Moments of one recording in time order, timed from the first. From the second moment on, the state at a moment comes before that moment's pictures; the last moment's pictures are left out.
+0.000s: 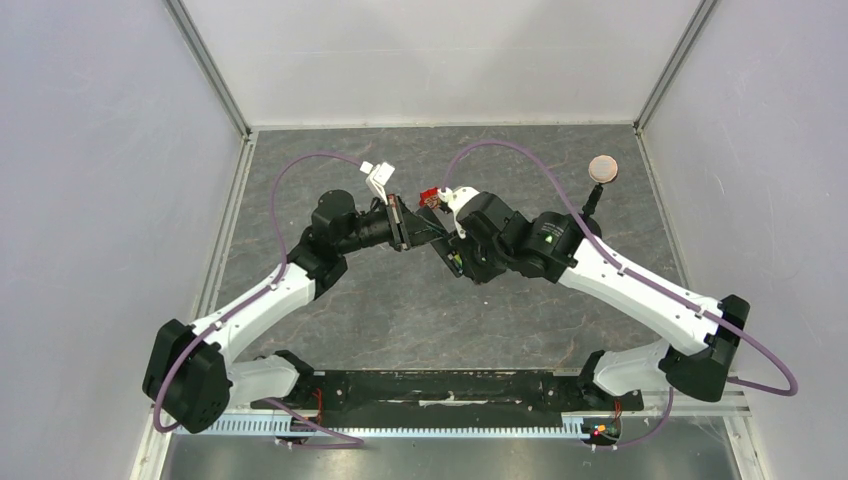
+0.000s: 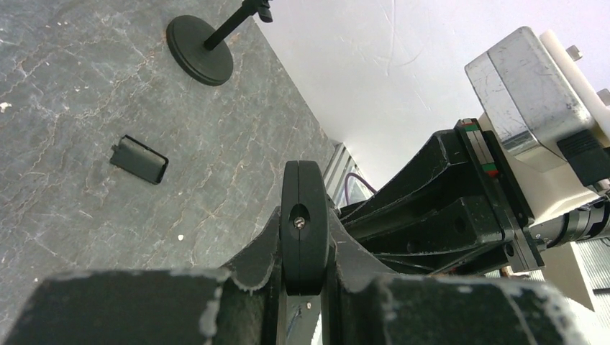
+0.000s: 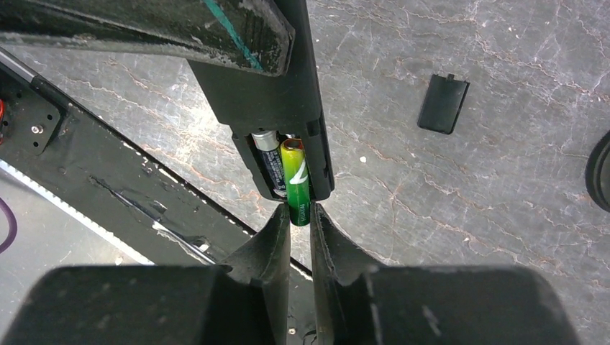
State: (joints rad) left arm -0.57 1.18 0.78 0.31 0.62 -0.83; right arm 0.97 1.35 1.41 -0.98 0.14 0.31
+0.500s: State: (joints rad) left arm -0.57 1.20 0.75 0.35 0.63 -0.92; right arm 0.96 1.36 1.42 -1.01 0.15 0.32
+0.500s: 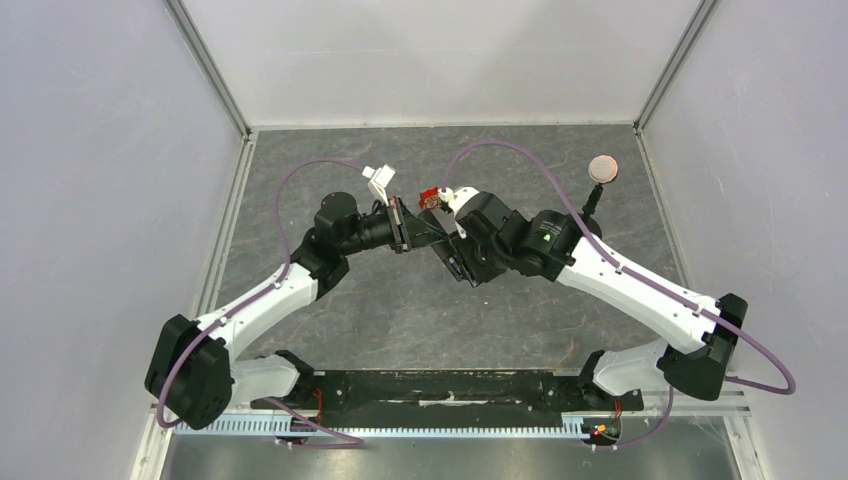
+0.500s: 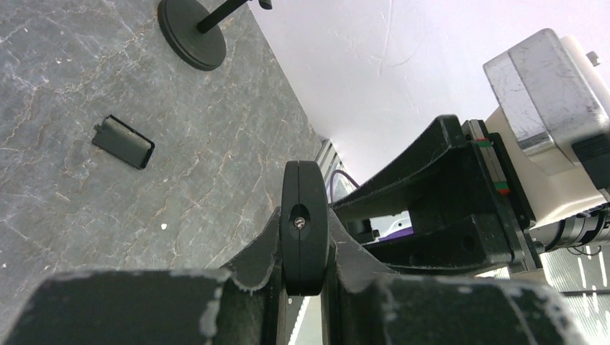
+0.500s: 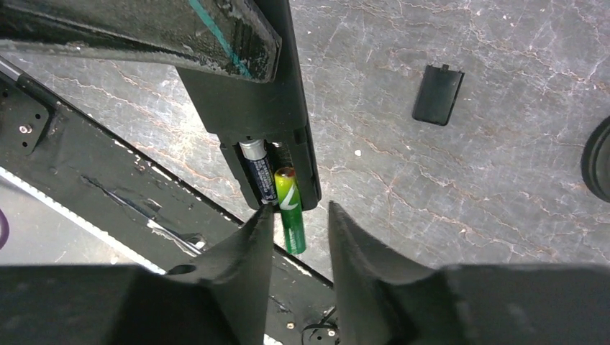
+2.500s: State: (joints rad) left arm -0.48 1.15 0.69 0.65 0.50 -1.67; right arm 0.89 0.79 0.92 -0.21 0.37 0.88
